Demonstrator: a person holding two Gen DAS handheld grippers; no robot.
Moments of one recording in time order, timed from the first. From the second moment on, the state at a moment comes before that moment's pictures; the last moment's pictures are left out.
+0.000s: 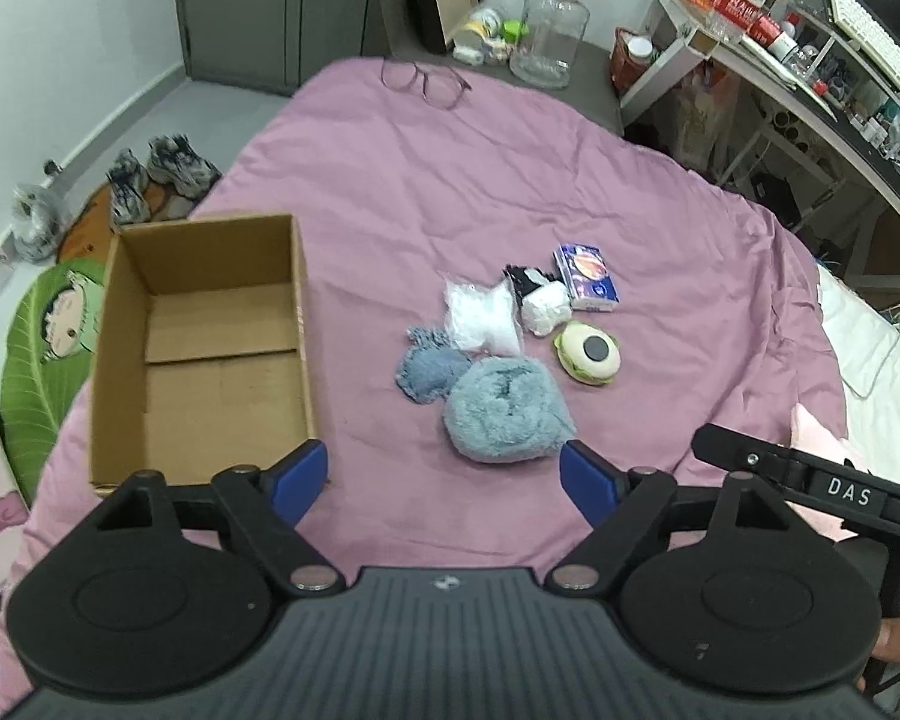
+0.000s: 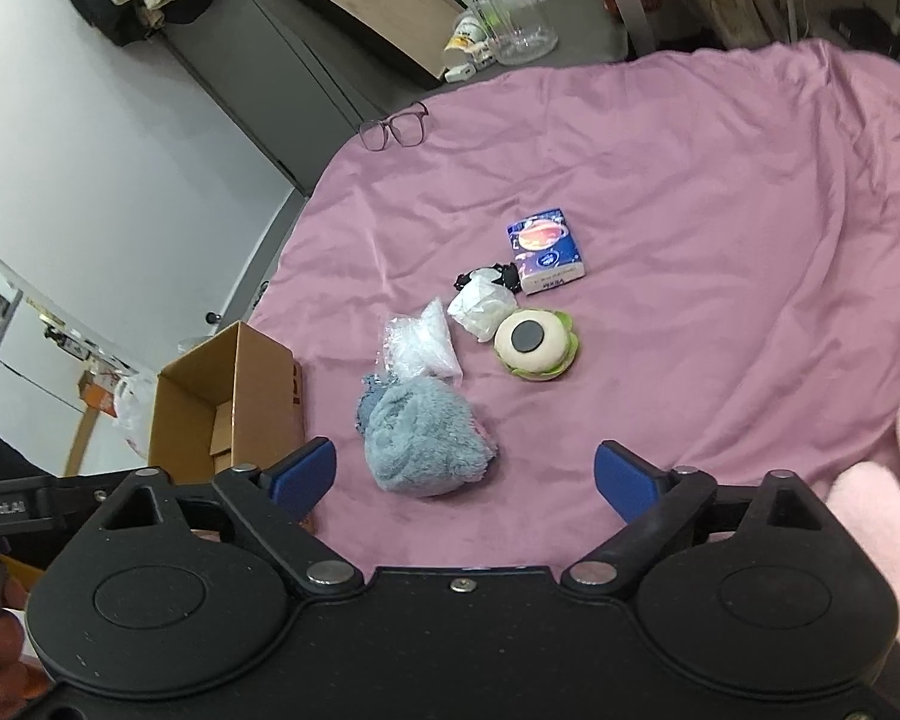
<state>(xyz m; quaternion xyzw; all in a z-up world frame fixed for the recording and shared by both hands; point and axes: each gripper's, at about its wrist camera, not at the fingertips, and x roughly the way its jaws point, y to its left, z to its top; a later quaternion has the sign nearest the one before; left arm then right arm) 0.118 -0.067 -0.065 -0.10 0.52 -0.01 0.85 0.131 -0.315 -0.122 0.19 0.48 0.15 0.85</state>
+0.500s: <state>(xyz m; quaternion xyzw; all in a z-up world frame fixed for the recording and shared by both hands) 0.163 -0.073 -0.113 -0.14 0.56 -0.02 0.82 0.169 -0.317 -0.176 0.26 0.51 0.17 0.80</state>
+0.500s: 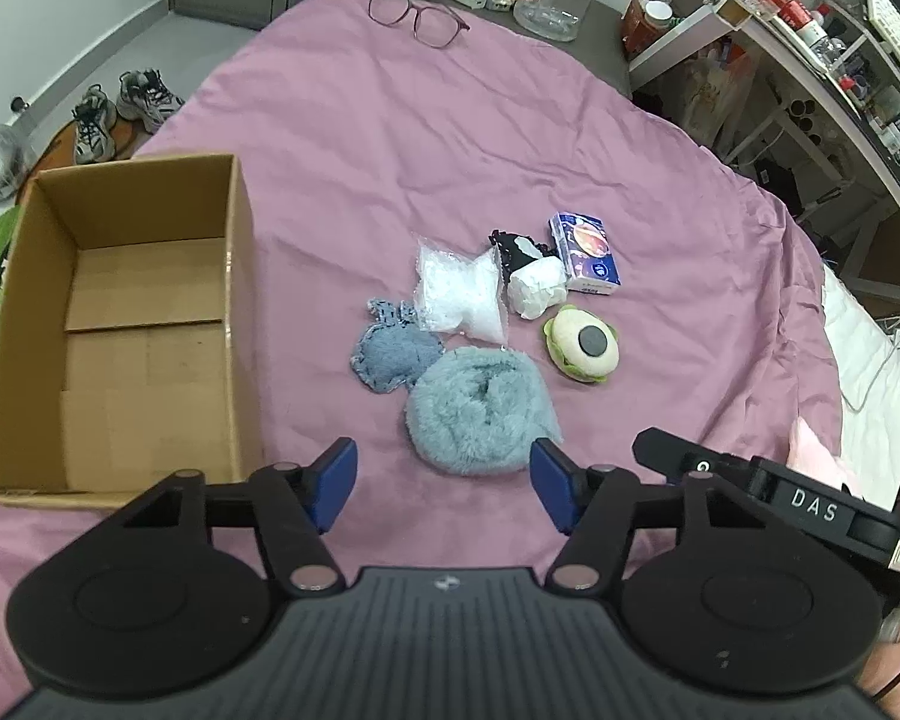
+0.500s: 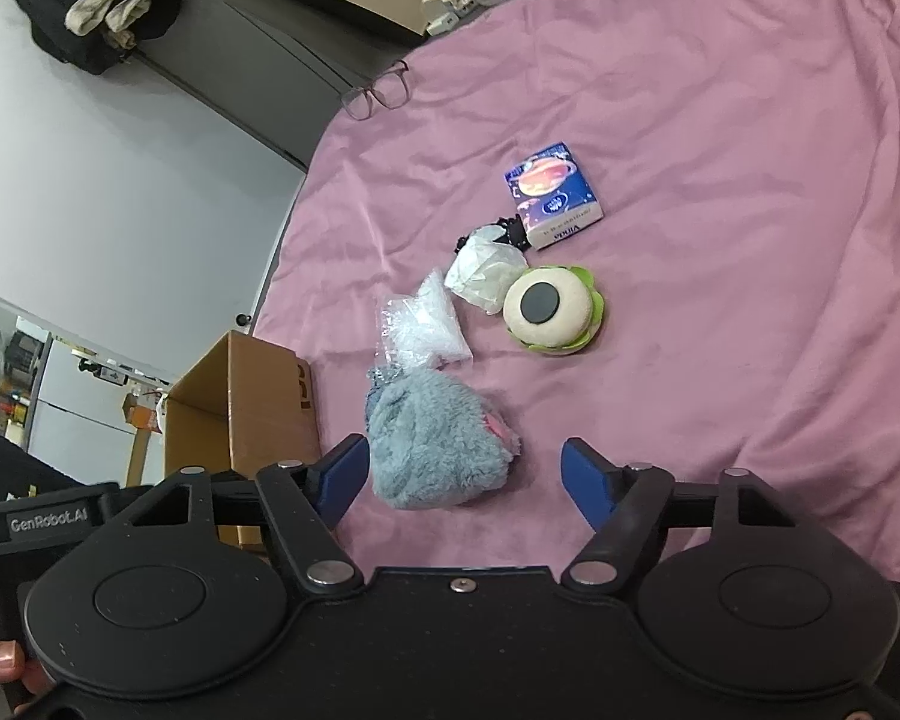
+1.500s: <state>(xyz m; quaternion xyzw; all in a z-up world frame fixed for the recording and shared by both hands) 0.234 -0.069 -0.207 -0.21 0.62 -0.02 0.75 0.212 -0.286 -0.241 0.30 0.58 0.18 0.73</state>
